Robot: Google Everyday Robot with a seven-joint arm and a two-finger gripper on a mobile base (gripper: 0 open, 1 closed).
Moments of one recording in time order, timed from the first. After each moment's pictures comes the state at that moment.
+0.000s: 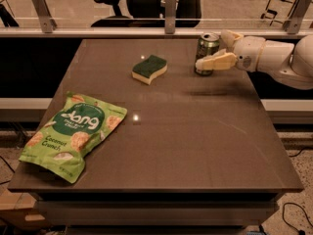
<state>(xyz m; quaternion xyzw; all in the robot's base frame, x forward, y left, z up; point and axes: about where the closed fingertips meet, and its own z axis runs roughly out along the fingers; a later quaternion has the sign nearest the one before) 0.702 -0.175 0.899 -0.36 0.65 0.29 0.60</state>
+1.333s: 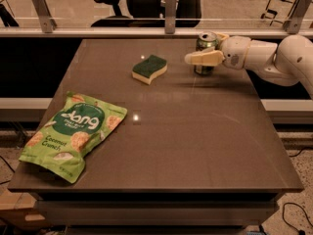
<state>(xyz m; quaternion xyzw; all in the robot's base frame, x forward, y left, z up) 0.726 -0.145 0.890 -0.36 0.64 0.33 0.59</state>
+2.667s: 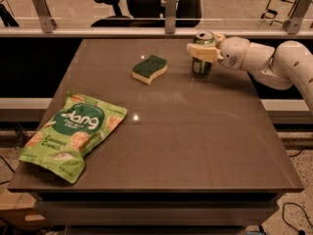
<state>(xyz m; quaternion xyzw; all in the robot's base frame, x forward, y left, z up) 0.733 -0.142 0.894 -0.35 0.61 0.35 0.62</state>
